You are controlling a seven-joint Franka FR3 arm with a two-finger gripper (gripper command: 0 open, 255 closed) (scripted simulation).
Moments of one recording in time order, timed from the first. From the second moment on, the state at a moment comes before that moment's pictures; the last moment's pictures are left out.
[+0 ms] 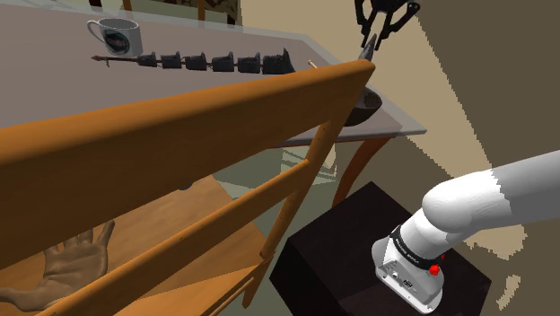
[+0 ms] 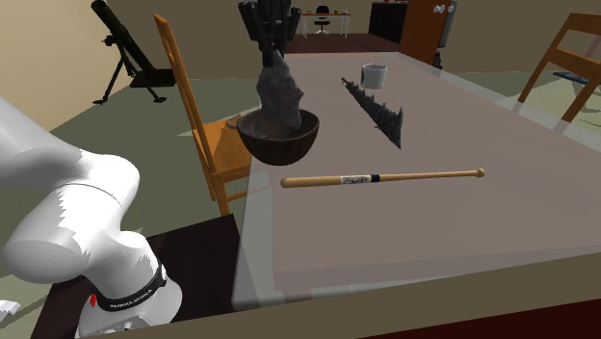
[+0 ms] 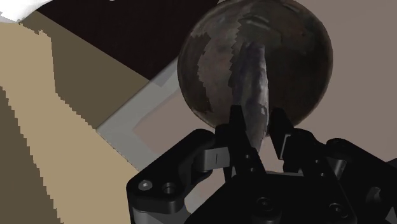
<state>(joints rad) -0.26 -0.44 0.29 -1.78 0.07 1.29 1.08</state>
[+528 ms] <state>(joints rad) -0.26 -0.44 0.29 -1.78 0.07 1.29 1.08</state>
